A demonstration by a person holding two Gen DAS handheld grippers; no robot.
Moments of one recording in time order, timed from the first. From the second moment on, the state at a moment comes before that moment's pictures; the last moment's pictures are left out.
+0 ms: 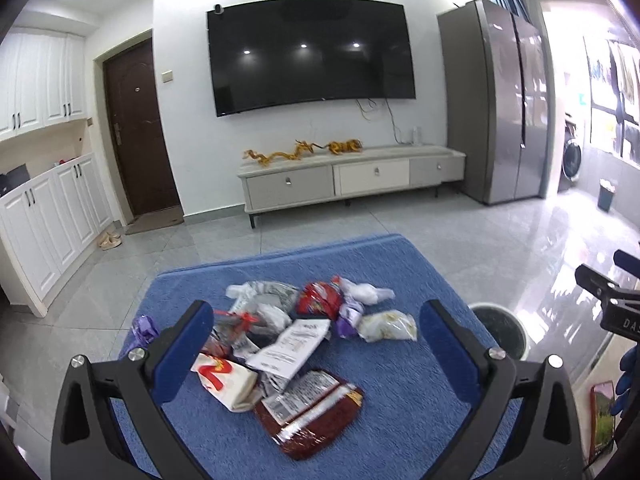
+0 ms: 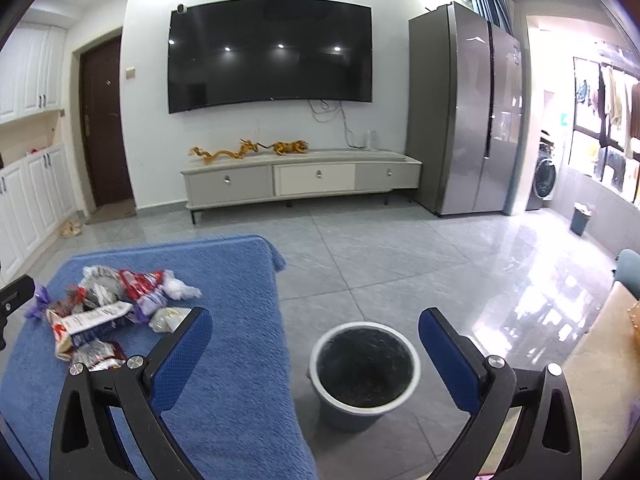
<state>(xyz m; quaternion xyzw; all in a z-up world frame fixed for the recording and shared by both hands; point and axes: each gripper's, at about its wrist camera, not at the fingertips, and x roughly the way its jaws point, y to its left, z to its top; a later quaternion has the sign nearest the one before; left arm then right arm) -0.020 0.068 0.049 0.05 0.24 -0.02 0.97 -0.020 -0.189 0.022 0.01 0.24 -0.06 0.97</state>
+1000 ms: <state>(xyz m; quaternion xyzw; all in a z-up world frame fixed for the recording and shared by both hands) 0.050 0.166 -0.022 0.01 0.39 -0.09 0.92 0.092 -0.071 -0.031 -0.04 0.33 0.19 0.92</state>
